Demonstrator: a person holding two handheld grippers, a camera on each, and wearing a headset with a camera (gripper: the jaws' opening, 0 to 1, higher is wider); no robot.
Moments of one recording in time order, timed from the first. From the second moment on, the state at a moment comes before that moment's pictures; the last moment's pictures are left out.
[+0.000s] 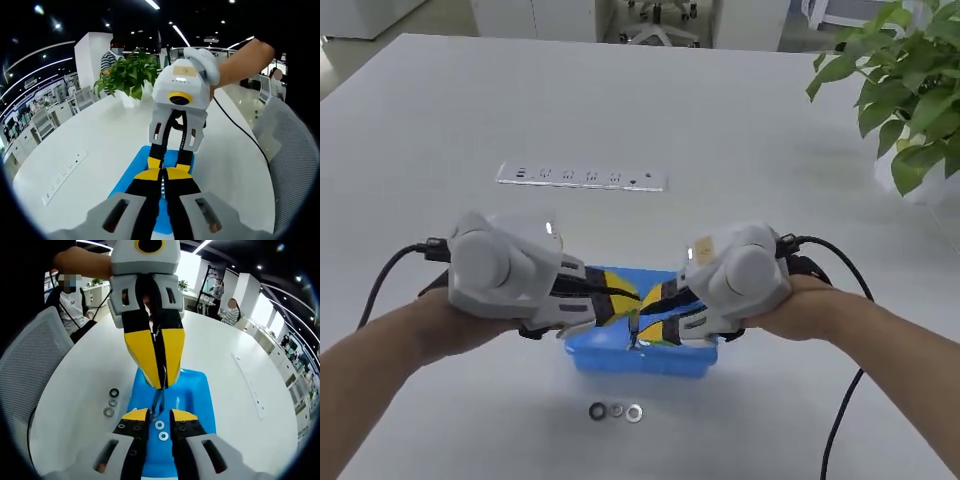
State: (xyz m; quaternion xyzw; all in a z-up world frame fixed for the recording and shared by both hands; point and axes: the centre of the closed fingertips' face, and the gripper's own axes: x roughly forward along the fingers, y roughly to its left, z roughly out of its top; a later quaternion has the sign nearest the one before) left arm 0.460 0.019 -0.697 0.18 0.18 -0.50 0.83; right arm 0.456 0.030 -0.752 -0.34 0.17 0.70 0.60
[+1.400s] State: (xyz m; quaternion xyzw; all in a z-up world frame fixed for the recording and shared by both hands) left arm 0.443 0.031 -0.662 0.18 0.20 -0.45 0.85; right arm 0.442 -0.039 -0.707 -0.26 0.22 0.61 0.72
